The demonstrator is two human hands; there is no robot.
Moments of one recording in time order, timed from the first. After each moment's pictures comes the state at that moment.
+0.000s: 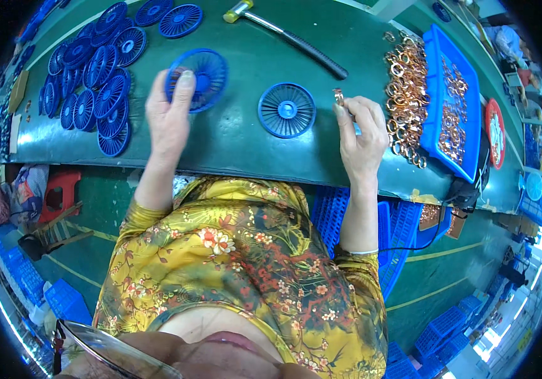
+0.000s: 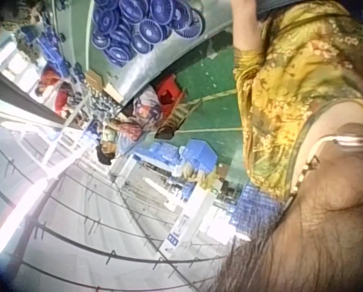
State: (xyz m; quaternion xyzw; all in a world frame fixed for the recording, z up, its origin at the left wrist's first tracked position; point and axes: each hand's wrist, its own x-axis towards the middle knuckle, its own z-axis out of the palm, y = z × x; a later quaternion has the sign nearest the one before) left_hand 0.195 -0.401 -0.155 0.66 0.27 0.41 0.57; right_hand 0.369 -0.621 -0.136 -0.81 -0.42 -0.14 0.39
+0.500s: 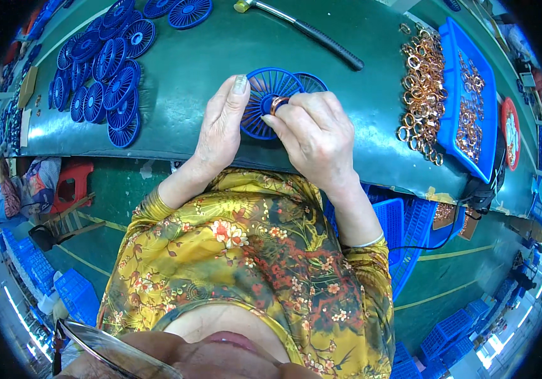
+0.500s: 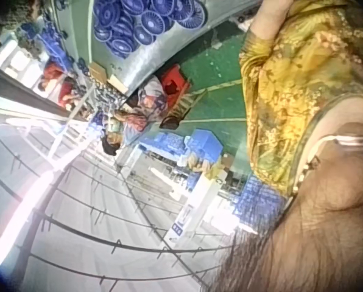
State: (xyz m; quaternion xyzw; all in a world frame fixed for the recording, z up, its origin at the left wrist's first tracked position) left_hand 0.210 -0.451 -0.146 0.63 0.18 0.26 0.71; right_hand 0.313 -0.573 -0.118 -0.69 -0.60 -0.17 0.38
